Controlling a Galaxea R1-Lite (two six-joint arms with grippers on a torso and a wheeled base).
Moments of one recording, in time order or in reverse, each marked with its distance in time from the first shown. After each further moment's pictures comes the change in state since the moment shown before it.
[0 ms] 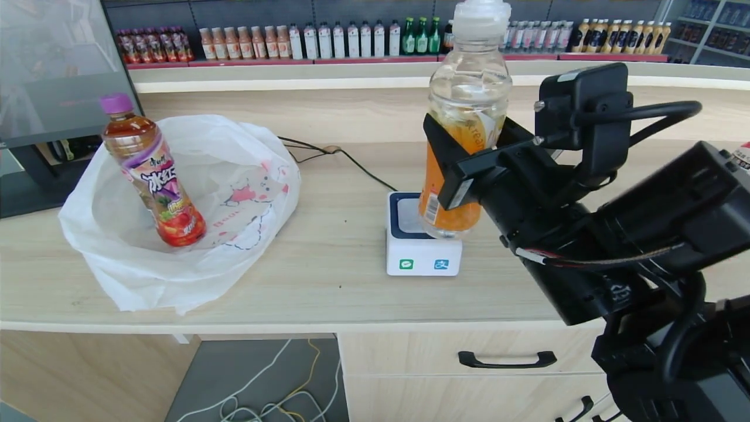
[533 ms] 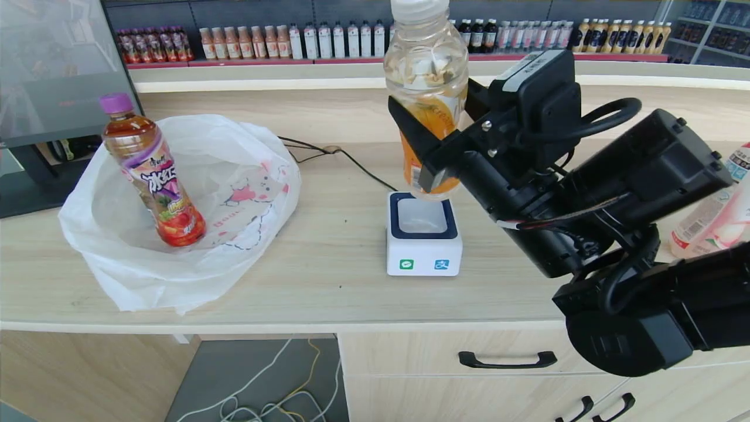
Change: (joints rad) left arm 0.000 0.000 0.000 0.000 0.000 0.001; right arm -0.082 0.077 -0.155 0.031 0.361 -0.204
